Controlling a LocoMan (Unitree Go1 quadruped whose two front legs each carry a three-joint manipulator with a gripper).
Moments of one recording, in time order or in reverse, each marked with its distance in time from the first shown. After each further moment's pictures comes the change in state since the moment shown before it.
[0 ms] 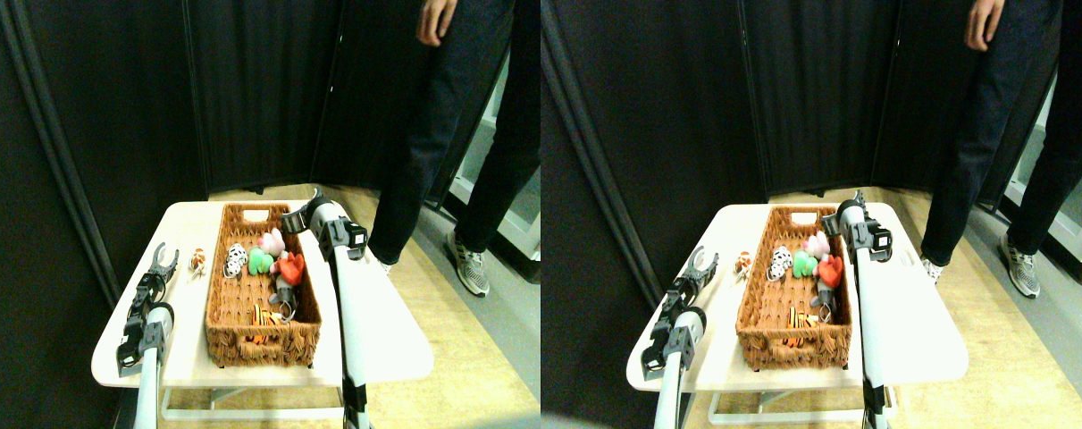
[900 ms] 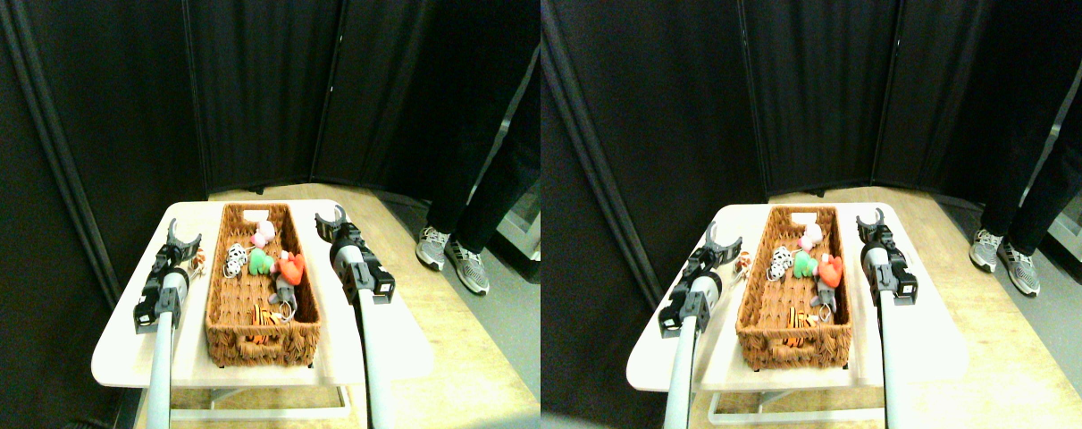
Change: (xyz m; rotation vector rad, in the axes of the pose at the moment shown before) right arm -0.028 -0.041 0.040 0.146 -0.265 0.104; left arm 0.032 -0.040 -0.020 -0.030 0.122 -0.019
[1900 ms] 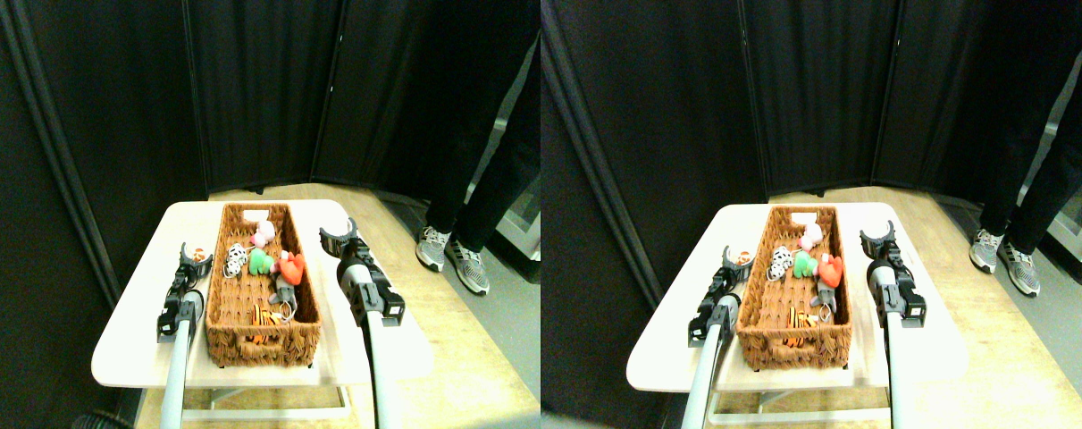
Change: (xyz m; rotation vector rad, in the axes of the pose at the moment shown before) right arm -0.017 -0.015 0.006 -0.004 -0.043 -0.017; left arm 0.024 0.061 -0.031 -0.137 -0.011 0.121
